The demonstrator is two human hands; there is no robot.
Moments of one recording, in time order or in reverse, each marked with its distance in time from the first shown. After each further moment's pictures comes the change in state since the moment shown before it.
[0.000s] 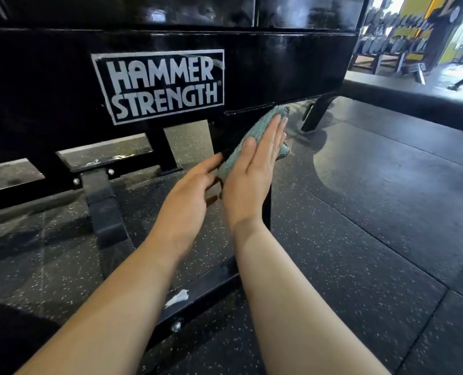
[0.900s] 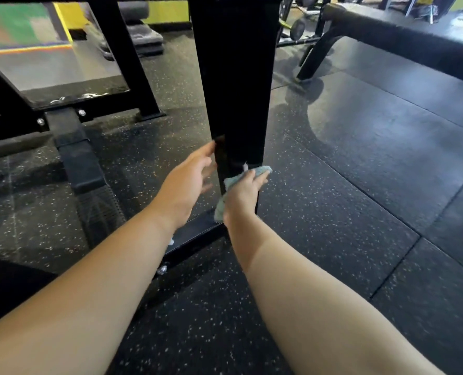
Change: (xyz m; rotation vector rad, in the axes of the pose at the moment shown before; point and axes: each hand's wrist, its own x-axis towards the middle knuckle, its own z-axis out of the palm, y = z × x) left_hand -0.003 -0.086 0.006 0.017 -0.133 -0.233; right_hand -0.067 0.115 -0.019 0.131 0.108 0.957
